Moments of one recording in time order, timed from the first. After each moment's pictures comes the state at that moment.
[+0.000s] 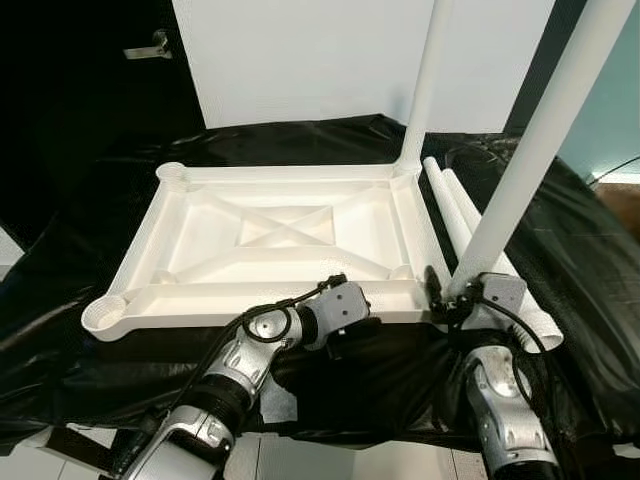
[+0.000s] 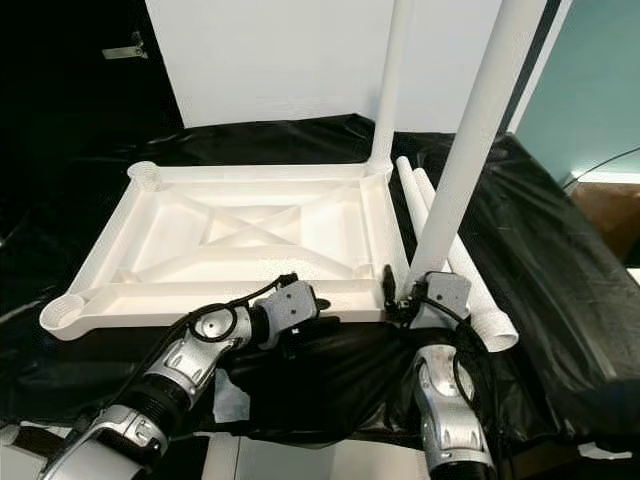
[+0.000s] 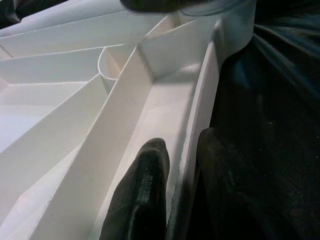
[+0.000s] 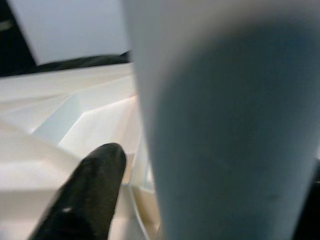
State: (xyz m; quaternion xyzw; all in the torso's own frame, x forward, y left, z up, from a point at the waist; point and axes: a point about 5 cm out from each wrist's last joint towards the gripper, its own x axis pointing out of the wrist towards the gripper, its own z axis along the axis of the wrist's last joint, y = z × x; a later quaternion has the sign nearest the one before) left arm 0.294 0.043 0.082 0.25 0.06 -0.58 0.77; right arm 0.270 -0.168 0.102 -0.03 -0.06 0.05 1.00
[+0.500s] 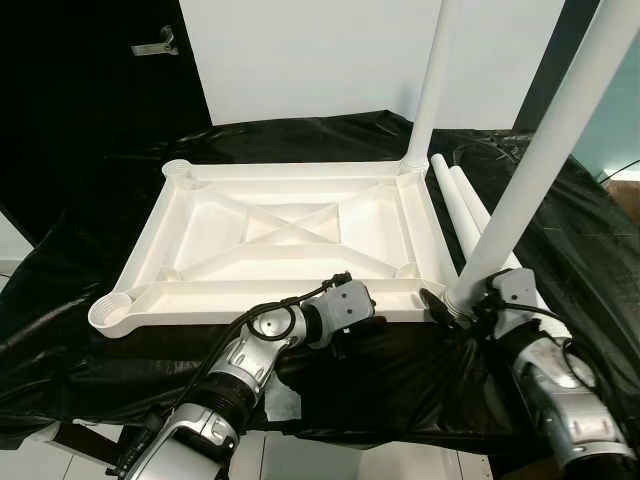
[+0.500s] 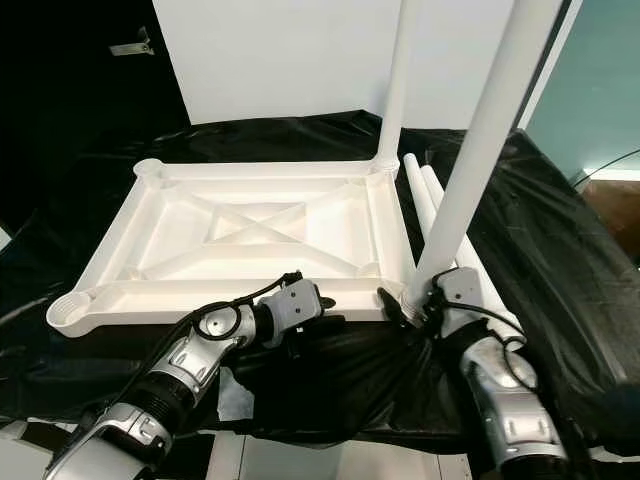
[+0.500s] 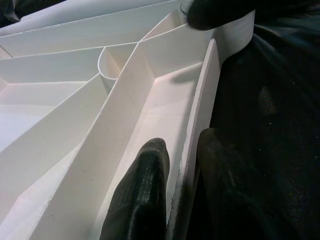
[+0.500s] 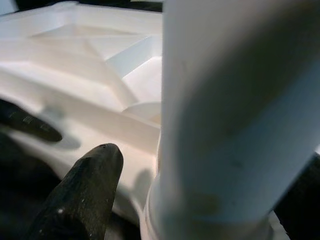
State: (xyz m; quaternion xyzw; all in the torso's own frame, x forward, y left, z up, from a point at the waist) left arm 0.295 0.041 0.083 0.25 0.06 -0.58 0.77; right arm 0.261 -0.209 0.111 -0.13 0.01 0.28 0.95
